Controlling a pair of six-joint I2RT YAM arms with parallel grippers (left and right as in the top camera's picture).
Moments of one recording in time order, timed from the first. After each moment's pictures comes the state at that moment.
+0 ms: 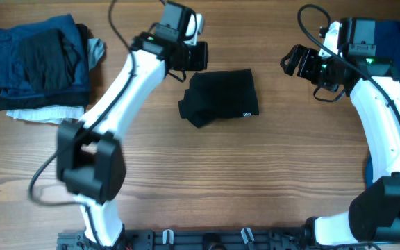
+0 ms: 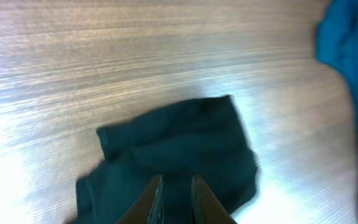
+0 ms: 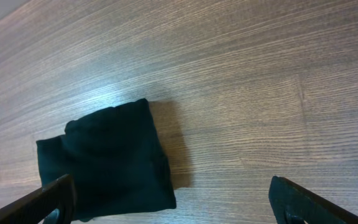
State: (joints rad) left arm -0.40 1.97 1.73 -0.73 0.29 -0.33; right arm -0.05 1.63 1.39 -0.79 -0.28 0.28
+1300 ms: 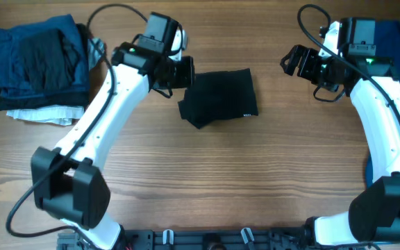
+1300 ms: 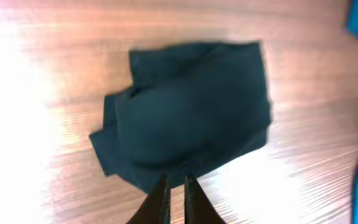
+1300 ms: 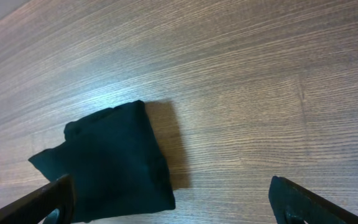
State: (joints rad) left arm -0.37 1.80 1.58 -0.86 0.27 -0.39; right arm -0.05 1.63 1.39 -0.79 -0.28 0.28
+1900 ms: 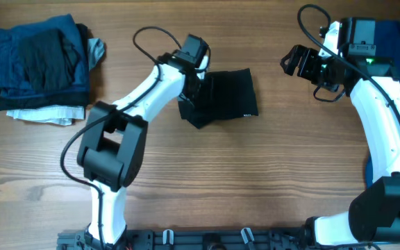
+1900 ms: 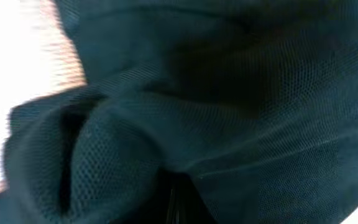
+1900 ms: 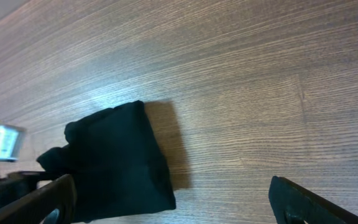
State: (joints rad) left arm -0.47 2.13 1.58 -0.74 0.26 -0.41; right arm -0.05 1.63 1.39 -0.79 -0.28 0.28
